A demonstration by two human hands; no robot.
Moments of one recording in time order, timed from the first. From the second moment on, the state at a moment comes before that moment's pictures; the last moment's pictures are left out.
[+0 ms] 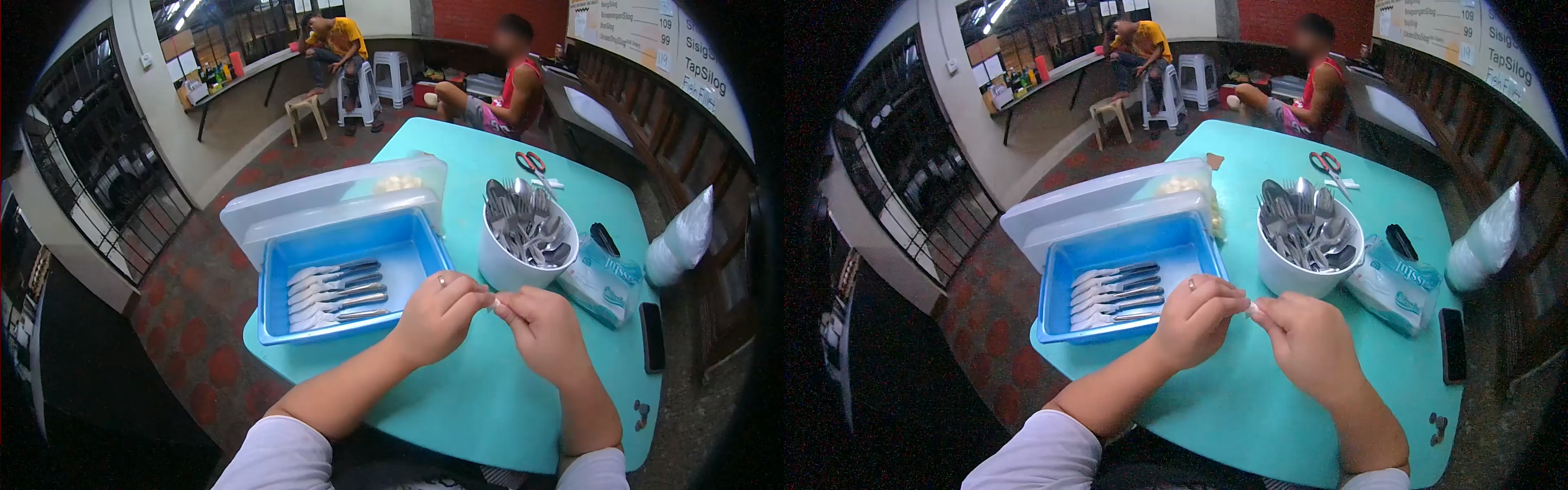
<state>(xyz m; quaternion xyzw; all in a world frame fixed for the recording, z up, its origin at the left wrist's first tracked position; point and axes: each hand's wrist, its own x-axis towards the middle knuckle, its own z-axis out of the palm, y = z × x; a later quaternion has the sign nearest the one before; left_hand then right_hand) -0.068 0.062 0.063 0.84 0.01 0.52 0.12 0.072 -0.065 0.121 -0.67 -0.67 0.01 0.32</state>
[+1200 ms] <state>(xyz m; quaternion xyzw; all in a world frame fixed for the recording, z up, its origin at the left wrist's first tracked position) -0.078 0.070 0.076 0.85 0.07 0.31 0.43 0.055 -0.076 0.132 -0.72 -0.64 -0.12 0.22</state>
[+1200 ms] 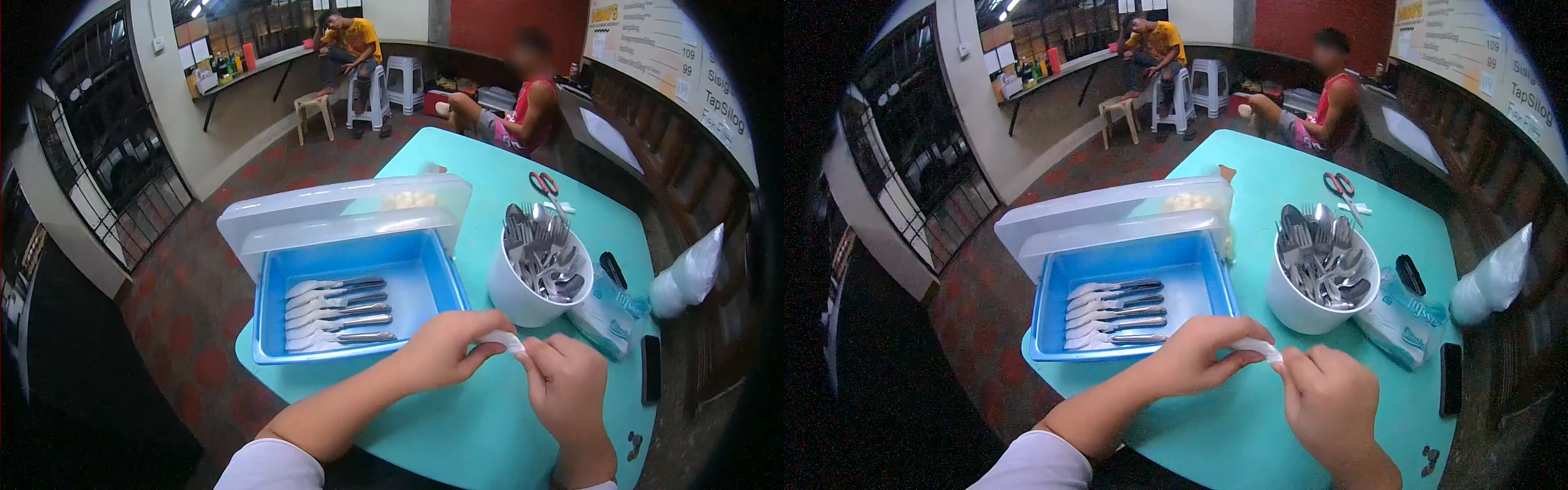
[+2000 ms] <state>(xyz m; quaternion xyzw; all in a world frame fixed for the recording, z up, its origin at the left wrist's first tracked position) -0.075 0.076 0.063 0.91 -0.01 0.40 0.12 0.087 -0.048 0.117 -0.70 -0.64 0.12 0.30</state>
